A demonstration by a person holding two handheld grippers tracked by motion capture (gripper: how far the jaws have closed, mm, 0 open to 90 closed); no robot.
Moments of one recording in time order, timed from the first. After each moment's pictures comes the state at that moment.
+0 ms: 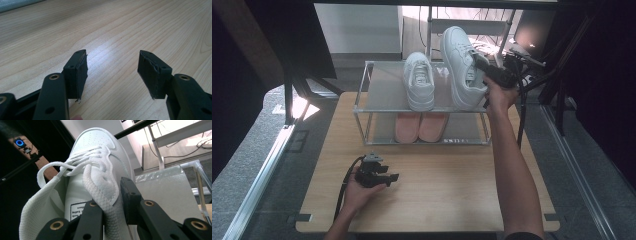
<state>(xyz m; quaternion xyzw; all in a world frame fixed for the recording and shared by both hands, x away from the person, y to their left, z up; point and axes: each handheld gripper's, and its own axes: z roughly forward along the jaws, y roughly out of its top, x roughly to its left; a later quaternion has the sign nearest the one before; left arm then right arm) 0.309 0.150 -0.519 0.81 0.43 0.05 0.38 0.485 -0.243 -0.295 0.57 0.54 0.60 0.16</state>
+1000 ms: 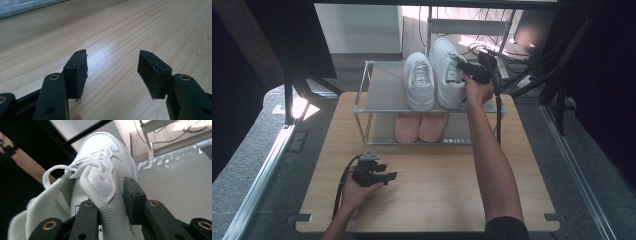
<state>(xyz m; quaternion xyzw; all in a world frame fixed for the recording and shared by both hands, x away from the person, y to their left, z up) 0.310 0.158 -0.514 0.81 0.44 0.05 0.40 0.528 -0.191 -0.318 0.62 0.54 0.54 0.16</state>
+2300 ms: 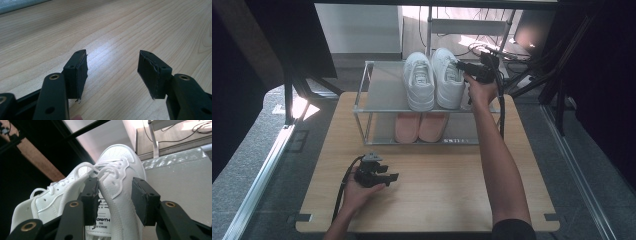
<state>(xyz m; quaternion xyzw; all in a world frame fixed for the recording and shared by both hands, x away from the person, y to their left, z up) 0.309 0.151 -0.518 0.81 0.43 0.05 0.39 0.527 -0.201 -0.313 0.59 0.58 0.54 0.15</state>
